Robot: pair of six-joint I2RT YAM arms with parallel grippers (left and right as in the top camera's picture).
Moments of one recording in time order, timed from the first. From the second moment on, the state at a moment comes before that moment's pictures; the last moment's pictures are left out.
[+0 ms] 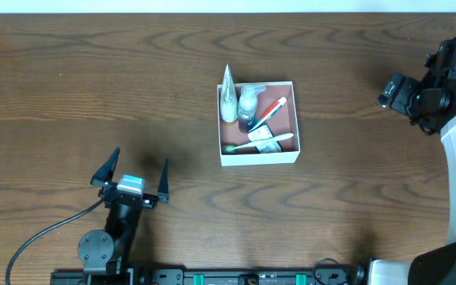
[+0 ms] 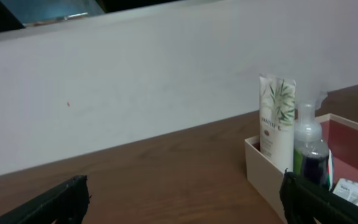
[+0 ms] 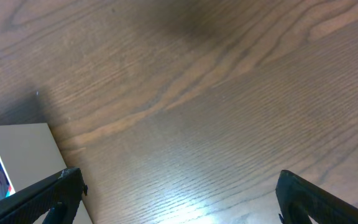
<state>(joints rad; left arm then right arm) -0.01 0.01 0.05 0.05 0.23 0.13 -0.20 1.52 1.41 -0.96 0.00 0.31</state>
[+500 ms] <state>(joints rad) -0.01 0.01 0.02 -0.09 0.22 0.09 -0.20 1.52 1.41 -0.96 0.00 0.31</state>
